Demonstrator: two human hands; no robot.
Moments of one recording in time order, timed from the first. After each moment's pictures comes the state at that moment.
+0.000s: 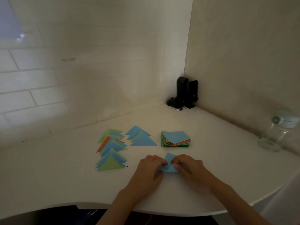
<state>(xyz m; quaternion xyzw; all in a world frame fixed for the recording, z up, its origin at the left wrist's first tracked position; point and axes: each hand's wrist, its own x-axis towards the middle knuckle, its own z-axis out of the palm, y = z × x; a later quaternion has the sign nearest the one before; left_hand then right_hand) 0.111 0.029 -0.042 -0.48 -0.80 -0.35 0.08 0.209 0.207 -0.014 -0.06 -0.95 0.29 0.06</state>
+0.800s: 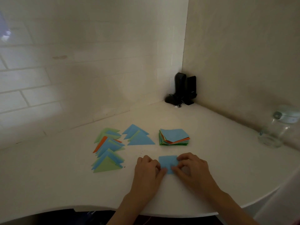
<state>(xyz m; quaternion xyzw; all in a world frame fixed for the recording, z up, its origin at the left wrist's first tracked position) 0.124 0.042 -0.045 -0.34 -0.88 -0.31 0.10 0.213 0.204 -0.039 -0.12 -0.94 0.25 0.21</state>
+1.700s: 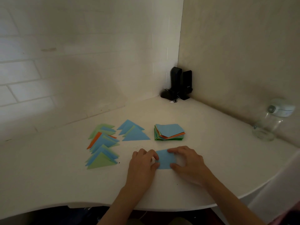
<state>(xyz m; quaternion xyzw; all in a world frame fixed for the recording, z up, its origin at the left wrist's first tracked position) 0.125 0.045 -0.034 -0.35 -0.88 -0.32 0.08 0.211 0.210 -0.023 -0.17 -0.93 0.31 0.11</state>
